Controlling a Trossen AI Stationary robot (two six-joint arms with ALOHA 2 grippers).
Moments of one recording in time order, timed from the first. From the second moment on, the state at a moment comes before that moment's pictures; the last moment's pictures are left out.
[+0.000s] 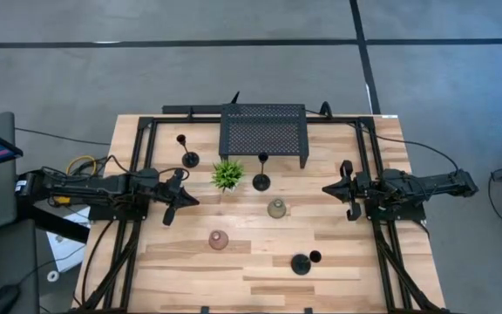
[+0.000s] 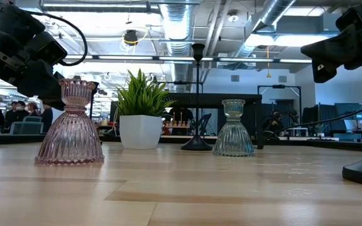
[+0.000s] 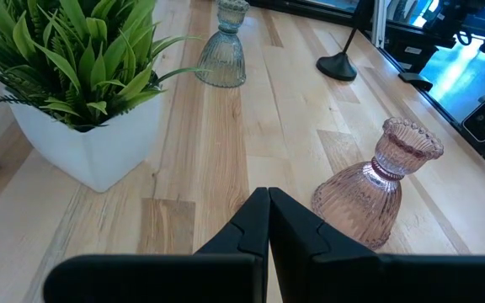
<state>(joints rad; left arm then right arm) 0.06 0.34 0.01 0.11 0.21 -0.09 0.15 0.02 0.01 0.04 0.16 0.11</state>
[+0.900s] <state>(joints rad) 0.06 0.34 0.01 0.12 0.21 -0.09 0.15 0.02 0.01 0.04 0.16 0.08</state>
